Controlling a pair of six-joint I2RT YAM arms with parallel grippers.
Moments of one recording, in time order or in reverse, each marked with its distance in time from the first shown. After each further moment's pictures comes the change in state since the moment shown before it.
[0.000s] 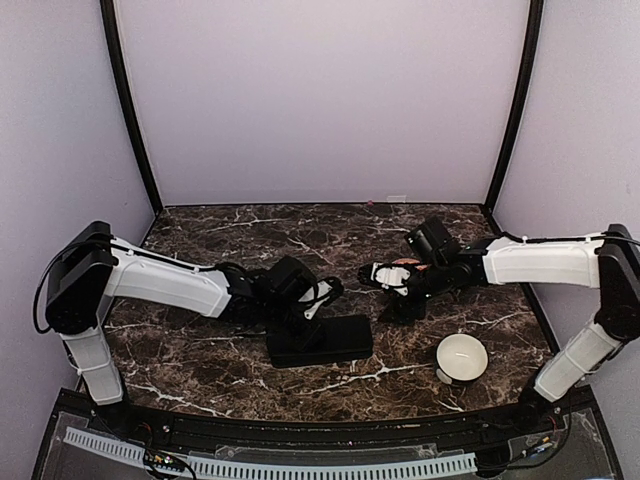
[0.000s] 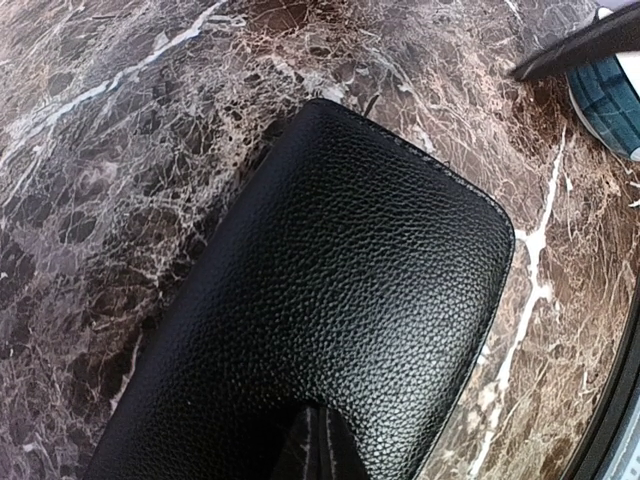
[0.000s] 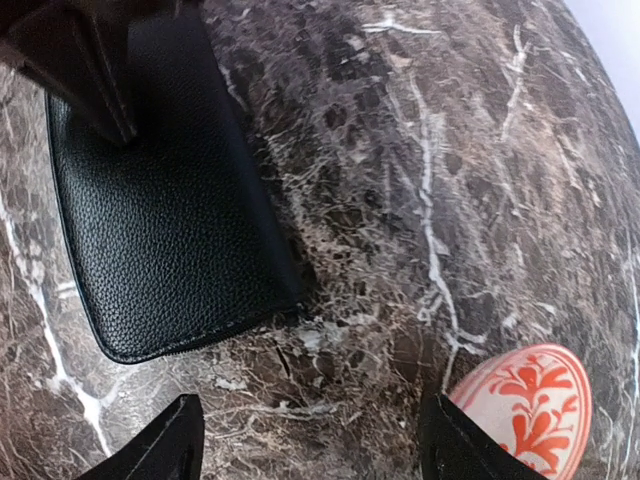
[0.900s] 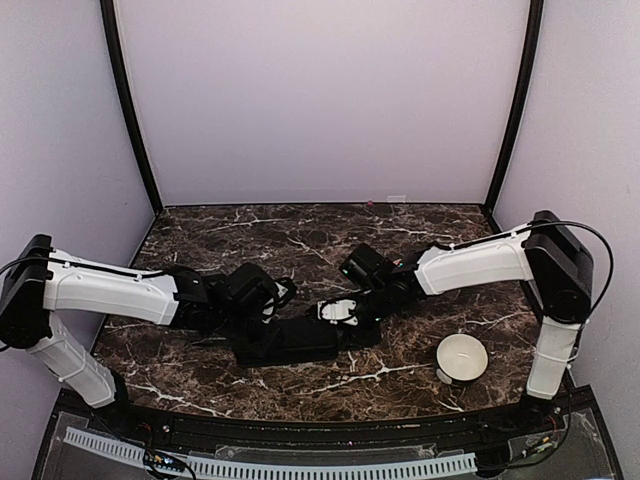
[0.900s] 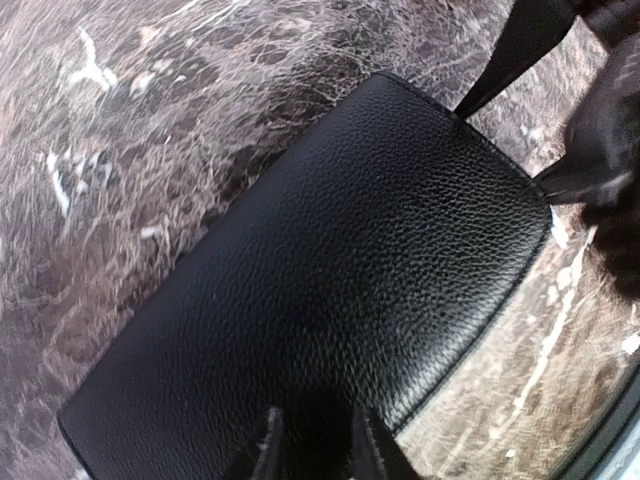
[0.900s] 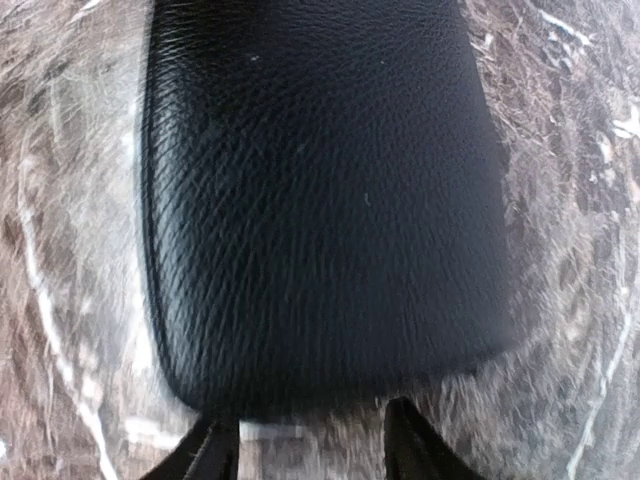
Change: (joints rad) left arm -0.002 -0.291 -0.204 -0.179 -0.208 -0.139; right arm 0.233 0.395 0.254 -0.060 -0.013 -0.044
